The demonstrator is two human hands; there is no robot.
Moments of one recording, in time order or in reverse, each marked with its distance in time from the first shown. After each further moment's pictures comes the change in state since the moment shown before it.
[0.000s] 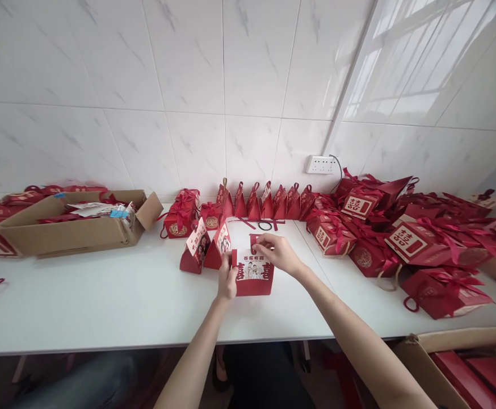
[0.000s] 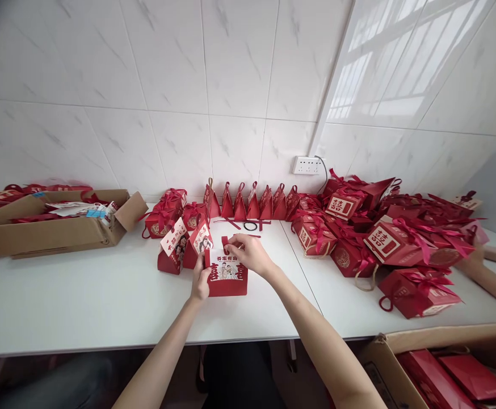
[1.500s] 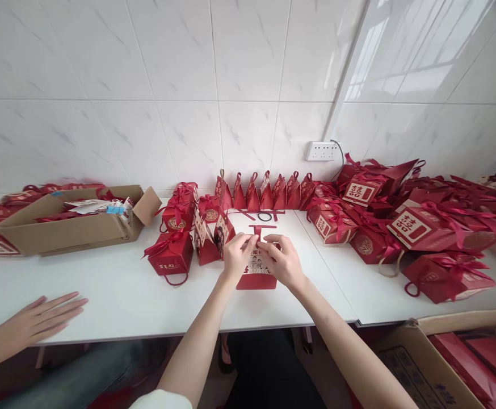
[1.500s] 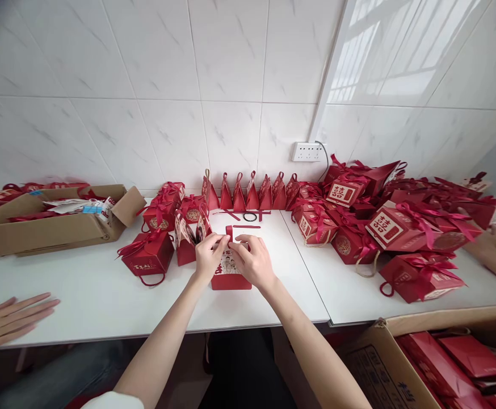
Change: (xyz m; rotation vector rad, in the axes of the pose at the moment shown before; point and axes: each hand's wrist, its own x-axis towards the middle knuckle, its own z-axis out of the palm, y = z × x) left_hand 0.034 0.052 0.031 0.372 0.051 0.394; right_hand -0.041 0.019 0.020 -0.571 0.506 -0.500
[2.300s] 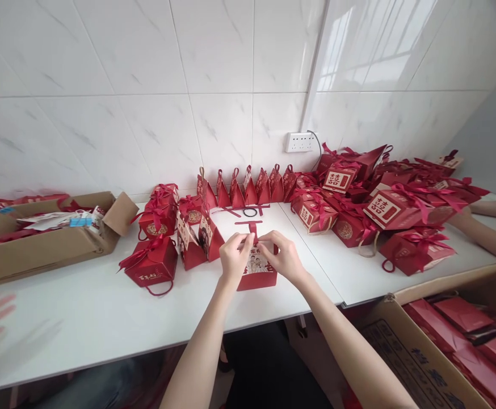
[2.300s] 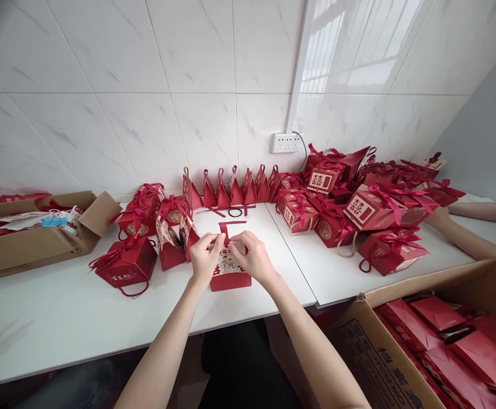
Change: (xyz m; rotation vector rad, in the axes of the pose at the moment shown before) left_hand -0.005 0.016 0.024 -0.049 -0.012 -0.063; right_hand 0.000 0.007 -0.031 0.338 -0.181 0.448
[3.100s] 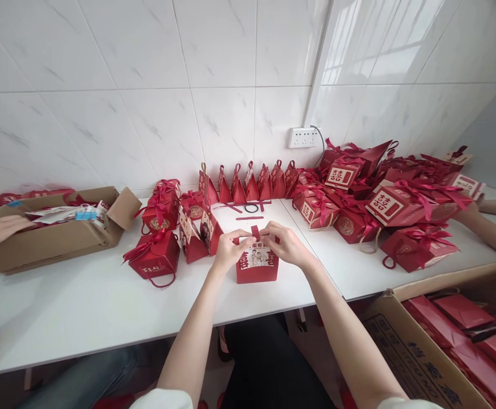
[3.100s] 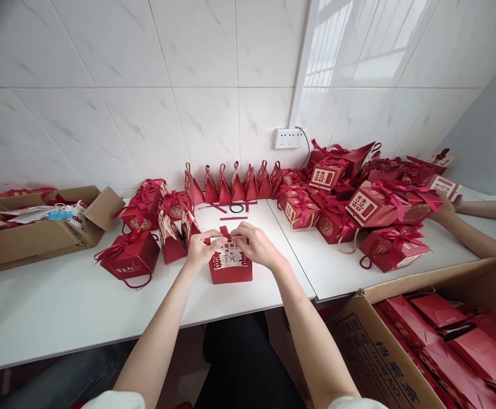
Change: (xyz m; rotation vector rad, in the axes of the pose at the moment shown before) left_hand 0.010 -0.016 -0.019 -0.272 -0.366 -0.255; right_hand 0.016 0.004 -0.019 0.065 -0.270 -0.019
